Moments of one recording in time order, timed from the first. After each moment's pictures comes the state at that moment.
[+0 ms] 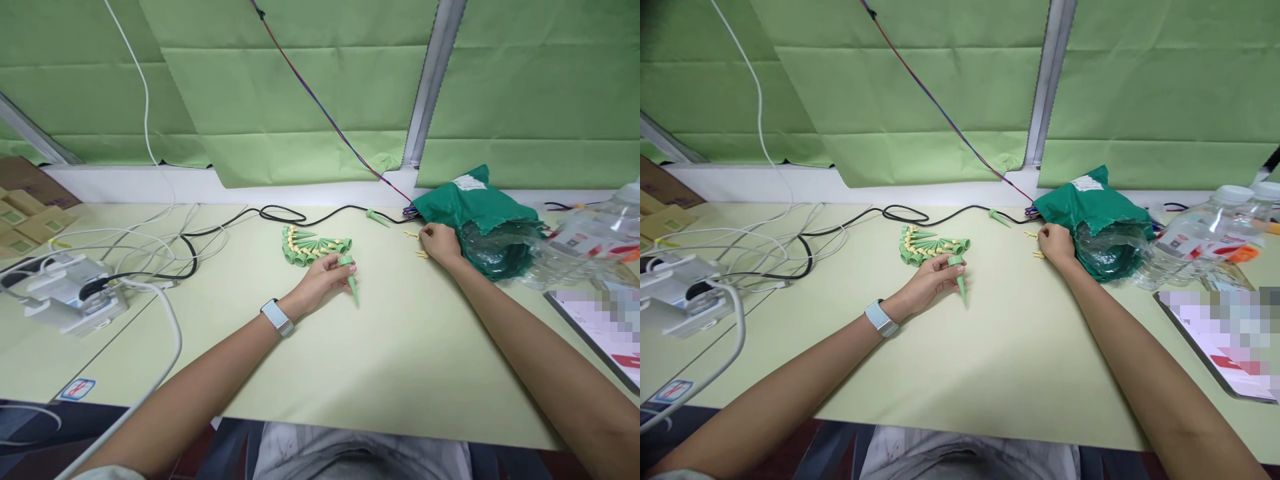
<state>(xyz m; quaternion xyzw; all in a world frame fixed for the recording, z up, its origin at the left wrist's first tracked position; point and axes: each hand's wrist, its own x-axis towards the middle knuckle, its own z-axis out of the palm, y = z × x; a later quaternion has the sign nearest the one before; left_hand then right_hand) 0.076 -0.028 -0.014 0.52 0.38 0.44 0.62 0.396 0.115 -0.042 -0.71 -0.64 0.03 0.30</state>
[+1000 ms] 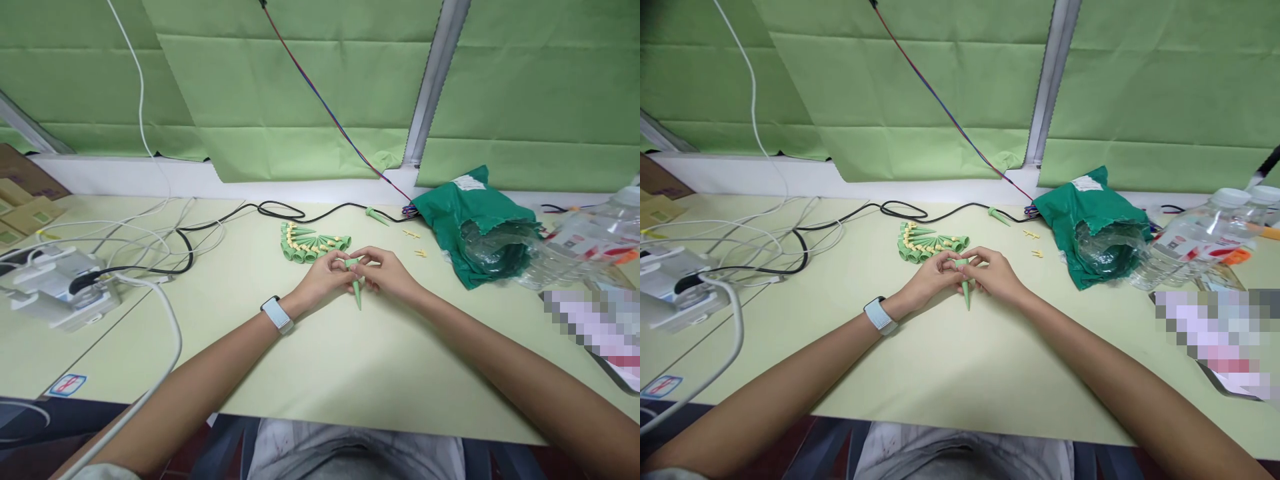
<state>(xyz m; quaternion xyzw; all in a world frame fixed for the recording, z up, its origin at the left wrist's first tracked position) 0.082 -0.032 -0.017 0.56 0.37 0.44 0.61 0.266 -0.017 -0.002 -0.41 -0.64 0.53 0.37</state>
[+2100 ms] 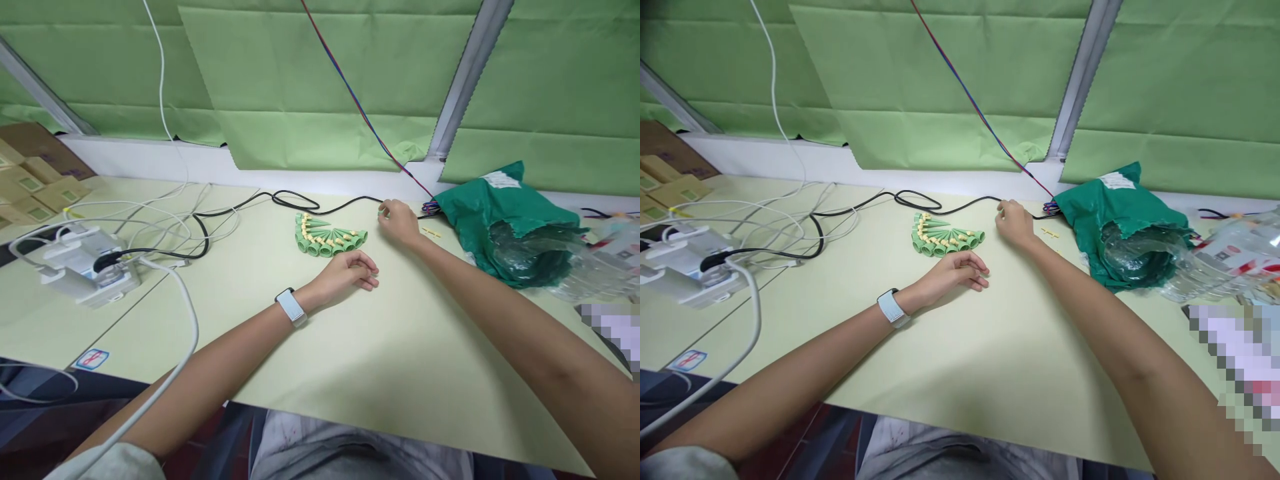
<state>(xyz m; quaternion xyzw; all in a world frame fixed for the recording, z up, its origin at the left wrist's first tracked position) 0.083 -0.033 -0.013 0.53 0.39 0.39 0.64 0.261 0.136 -0.017 -0.54 -0.79 0.02 0.29</state>
